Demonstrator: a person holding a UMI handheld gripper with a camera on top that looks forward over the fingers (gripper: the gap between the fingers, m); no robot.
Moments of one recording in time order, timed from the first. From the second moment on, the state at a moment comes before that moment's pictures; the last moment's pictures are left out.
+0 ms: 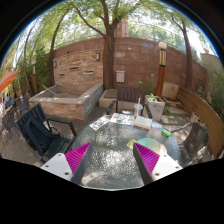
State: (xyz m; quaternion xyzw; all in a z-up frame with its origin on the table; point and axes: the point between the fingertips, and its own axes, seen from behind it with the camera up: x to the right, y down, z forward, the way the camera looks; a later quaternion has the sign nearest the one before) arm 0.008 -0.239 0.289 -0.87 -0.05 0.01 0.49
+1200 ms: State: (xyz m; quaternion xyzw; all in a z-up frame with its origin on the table) arm 0.418 -0.201 -0.008 -0.92 0.08 -0.03 0.39
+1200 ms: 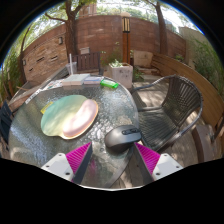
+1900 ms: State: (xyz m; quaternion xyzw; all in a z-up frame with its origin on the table) arm 0.436 -0.131 -0.013 -0.92 0.08 -0.06 0.38
